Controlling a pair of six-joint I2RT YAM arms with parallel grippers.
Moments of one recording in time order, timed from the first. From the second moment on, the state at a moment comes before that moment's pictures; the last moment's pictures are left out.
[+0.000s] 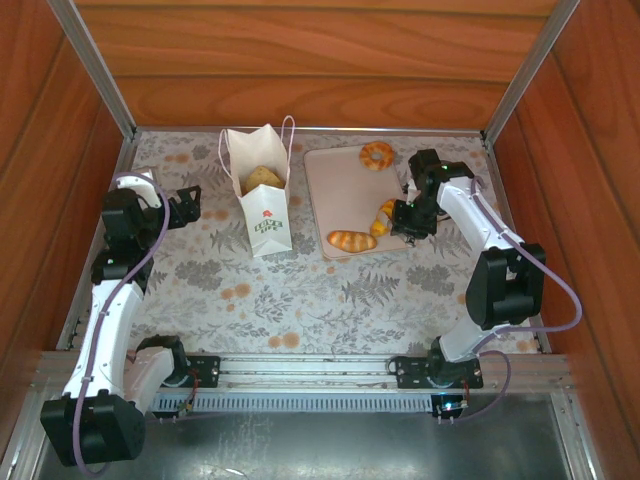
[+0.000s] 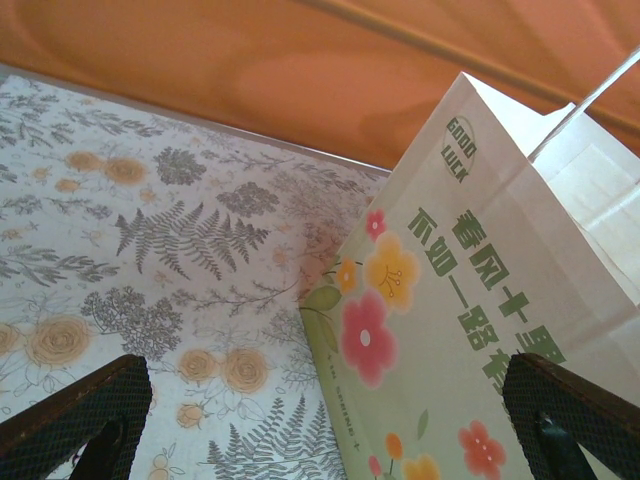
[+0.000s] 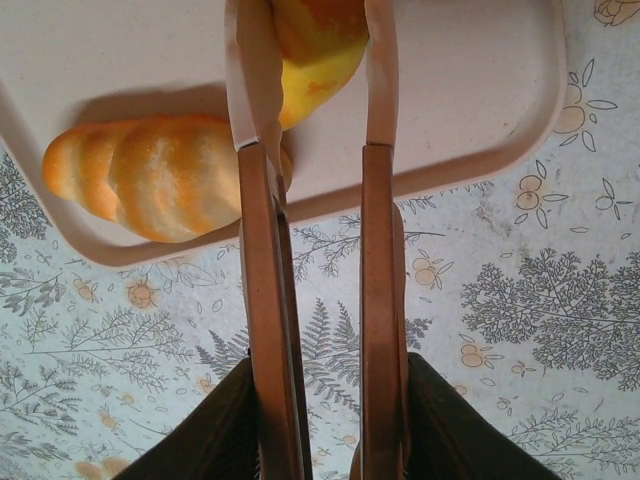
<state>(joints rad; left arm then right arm) 0.07 0.88 0.74 -0.23 0.31 -0.31 0.22 1.64 1.37 -1.18 -0.20 0.31</state>
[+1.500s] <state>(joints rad) -0.33 0.97 0.98 -0.36 0.05 -0.49 0.59 1.18 1.60 -0.96 -0.22 0.40</state>
